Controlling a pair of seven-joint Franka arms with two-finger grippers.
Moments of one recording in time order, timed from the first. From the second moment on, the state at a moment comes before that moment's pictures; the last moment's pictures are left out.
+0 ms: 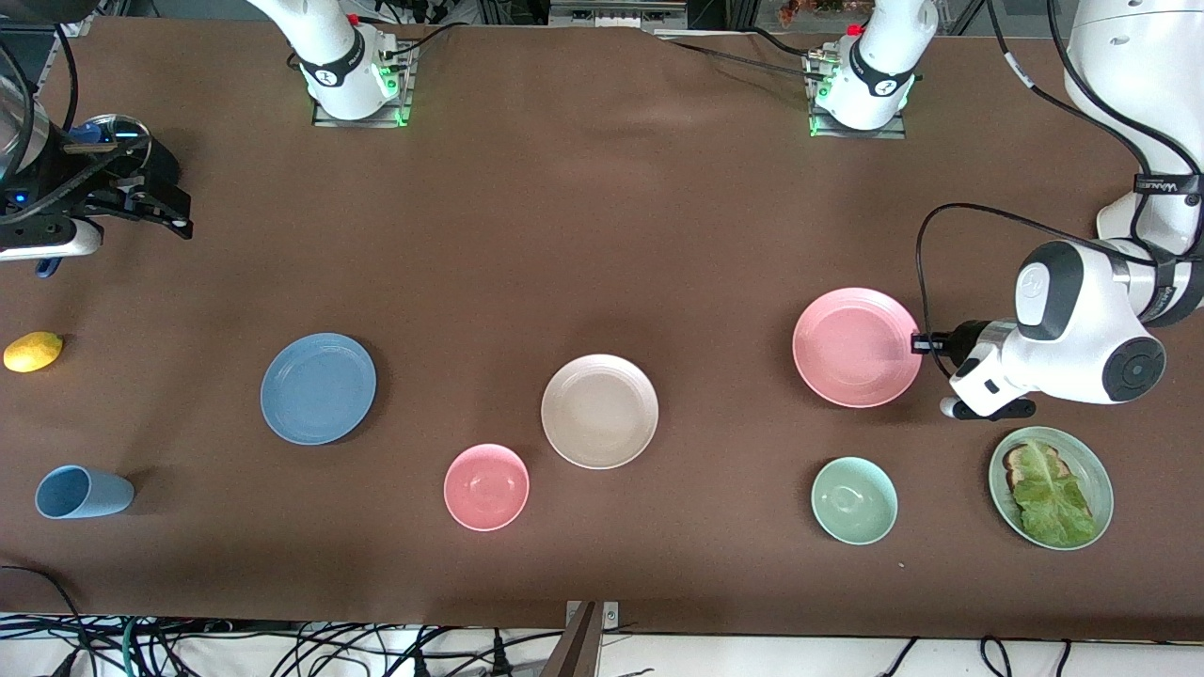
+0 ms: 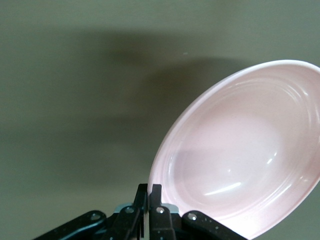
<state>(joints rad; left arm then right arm) 0.11 0.52 -0.13 -1.64 -0.10 1.77 -0.08 0.16 0.06 -0.08 -1.52 -0.05 1.55 -0.04</state>
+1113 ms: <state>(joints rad) -0.24 0.77 -0.27 -1.41 -0.23 2.19 -0.74 0.14 0.06 -0.08 -1.52 -0.05 1.55 -0.04</state>
